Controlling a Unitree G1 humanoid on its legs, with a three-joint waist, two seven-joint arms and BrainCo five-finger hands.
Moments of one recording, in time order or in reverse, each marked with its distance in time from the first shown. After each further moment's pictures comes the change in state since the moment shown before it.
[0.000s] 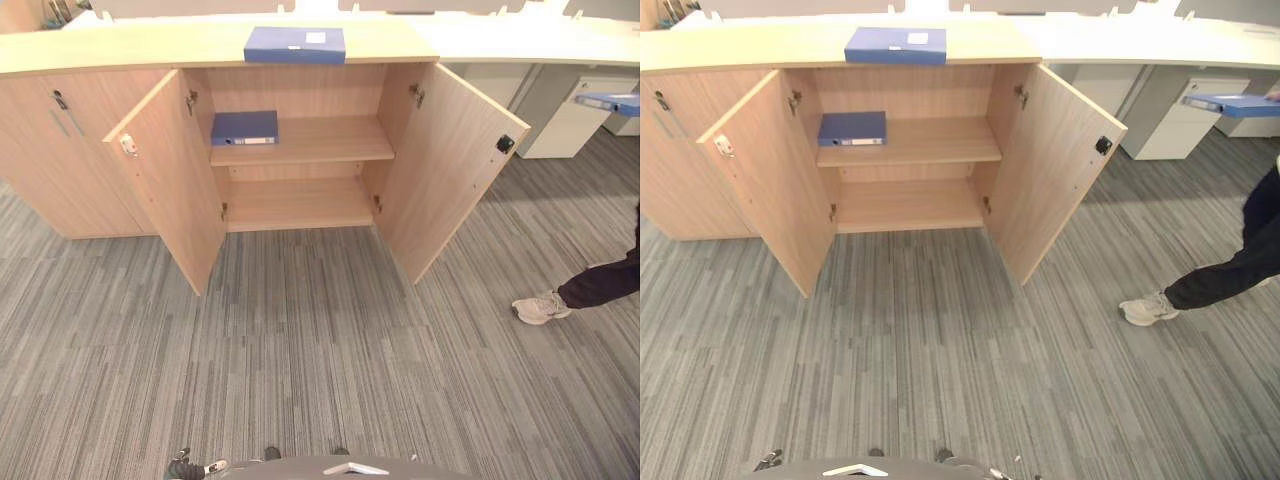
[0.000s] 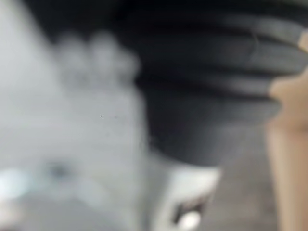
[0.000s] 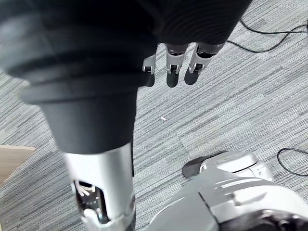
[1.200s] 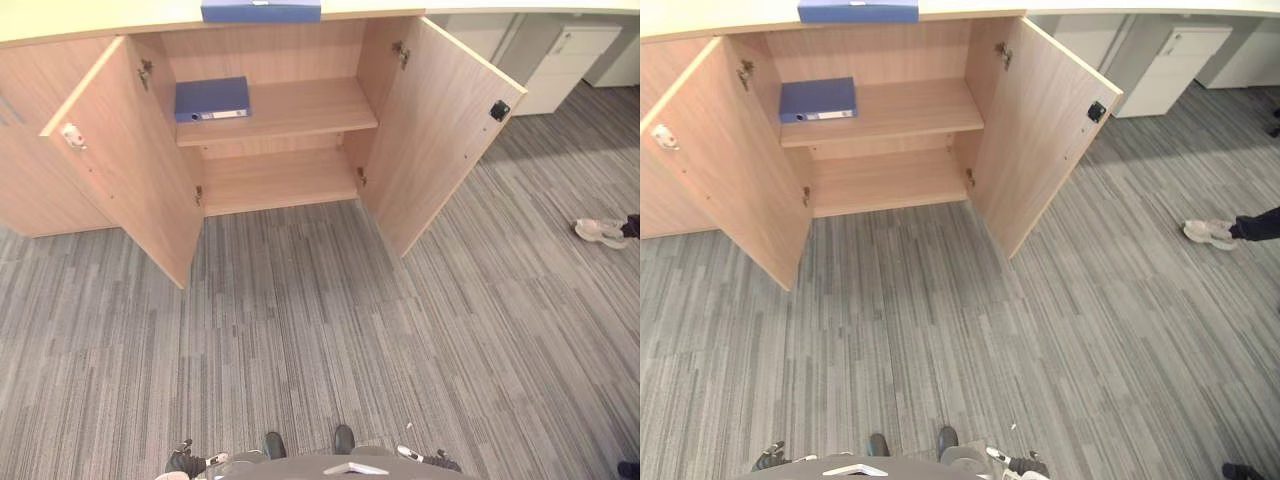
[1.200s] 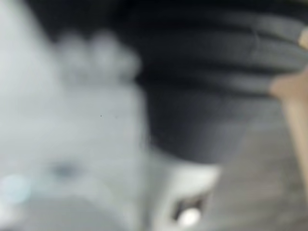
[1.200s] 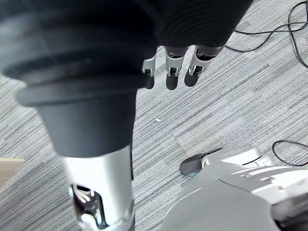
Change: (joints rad) left arm -0.024 0.007 -0.014 0.006 -0.003 -0.002 -0.001; right arm -0.049 0.004 -0.032 -0.005 -0.019 0.003 0.001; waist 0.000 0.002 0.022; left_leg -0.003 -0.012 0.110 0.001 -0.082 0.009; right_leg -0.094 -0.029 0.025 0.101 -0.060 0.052
